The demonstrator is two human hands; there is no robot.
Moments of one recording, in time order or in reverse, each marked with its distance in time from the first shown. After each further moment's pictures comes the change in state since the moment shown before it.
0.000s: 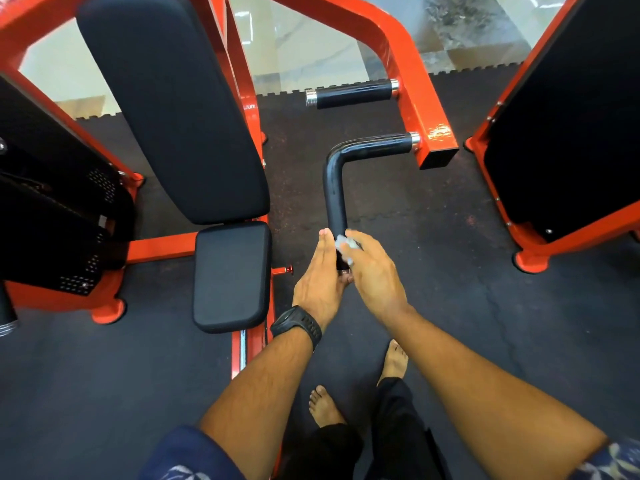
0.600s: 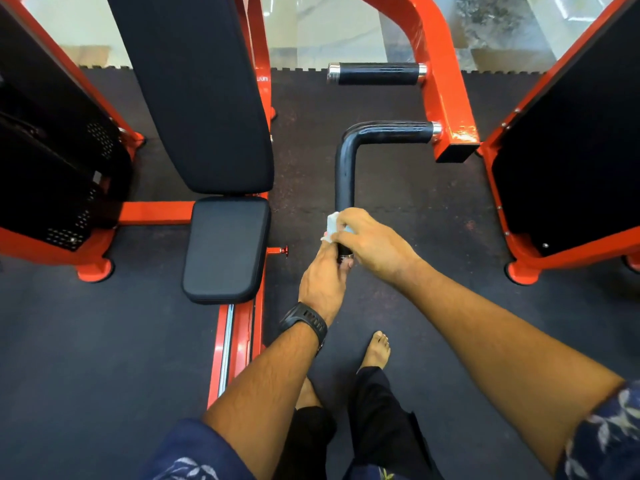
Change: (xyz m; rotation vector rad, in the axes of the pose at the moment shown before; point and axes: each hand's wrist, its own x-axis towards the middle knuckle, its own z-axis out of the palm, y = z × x) left_hand -0.011 0.011 0.022 -0.309 0.096 -0.215; right_hand 0.043 -0.004 -0.025 -0.926 -0.323 -0.744
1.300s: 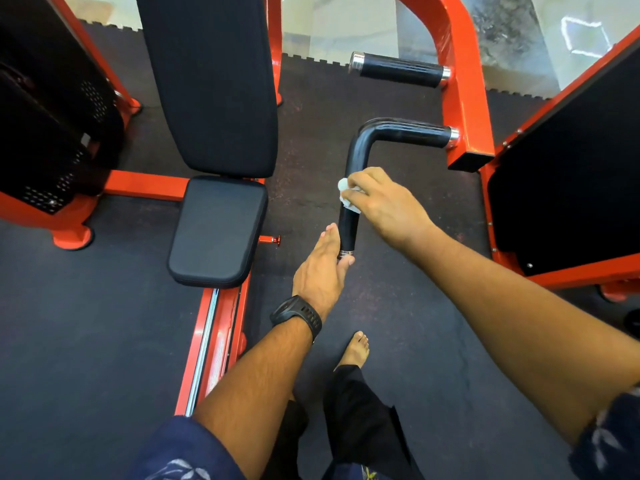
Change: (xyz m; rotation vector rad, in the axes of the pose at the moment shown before) left_hand 0.002 -0.004 -0.001 0.034 -0.021 0.028; right_hand 0.032 0.030 -0.027 -0.303 0.070 -0.266
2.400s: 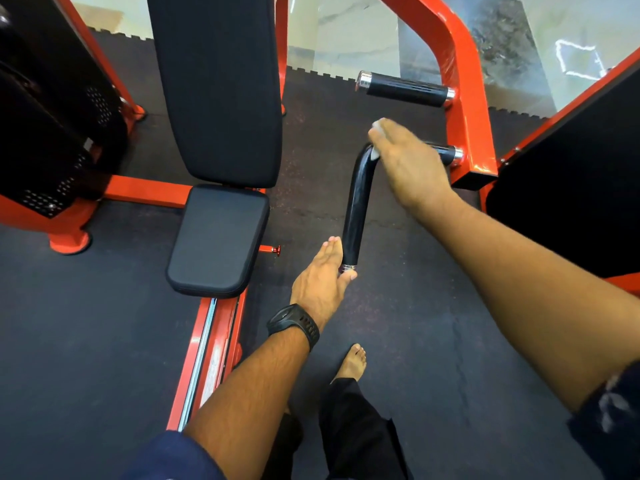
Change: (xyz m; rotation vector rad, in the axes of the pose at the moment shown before) left_hand 0.010 -0.004 -0.008 0.071 -0.062 0.043; right_hand 0.051 0.055 -0.020 -0.009 0.031 0.348
